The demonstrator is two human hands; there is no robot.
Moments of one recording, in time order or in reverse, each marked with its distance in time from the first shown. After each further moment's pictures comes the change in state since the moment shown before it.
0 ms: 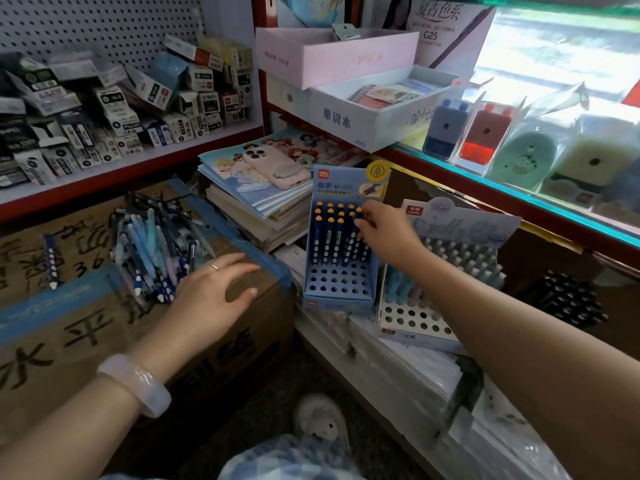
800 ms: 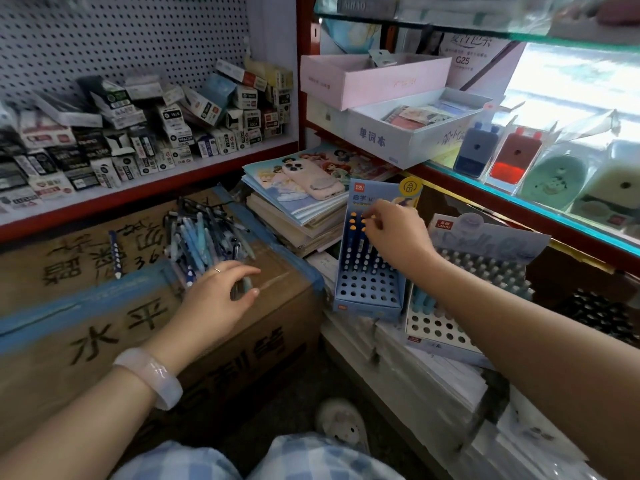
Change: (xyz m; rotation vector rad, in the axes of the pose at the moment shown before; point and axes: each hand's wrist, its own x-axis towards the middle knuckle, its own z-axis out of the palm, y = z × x) left_hand -0.024 -0.023 -0.029 -0.025 0.026 -0.127; right_hand -0.021 -0.059 -0.006 -0.122 0.083 -0.081
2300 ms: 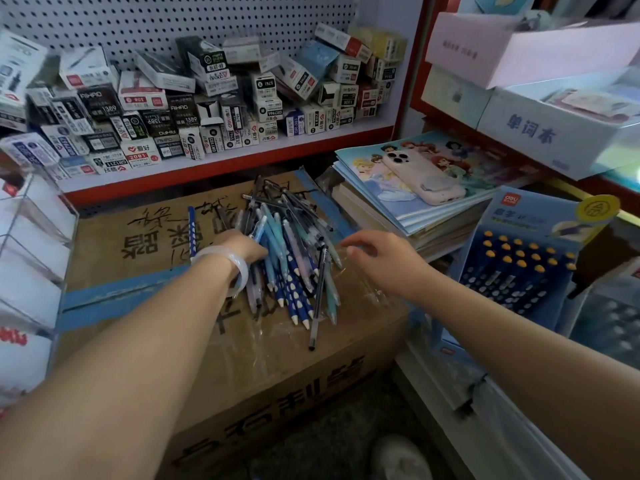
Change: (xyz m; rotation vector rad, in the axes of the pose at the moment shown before) left_hand 0.131 -0.131 -0.022 -0.079 -0.085 -0.779; right_hand 0.046 -0.085 0.124 0.284 -0.509 -0.183
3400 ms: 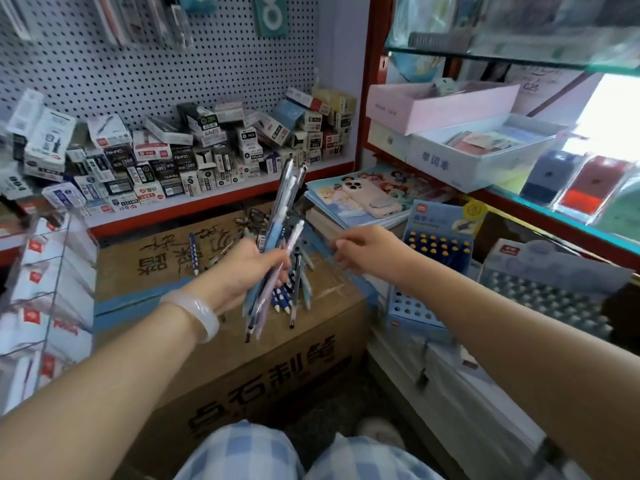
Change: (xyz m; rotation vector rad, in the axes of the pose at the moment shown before) left_hand -0.176 0.003 -0.022 -0.694 -0.242 0.469; right_hand -0.090 -0.050 -0.051 0.090 0.040 0.040
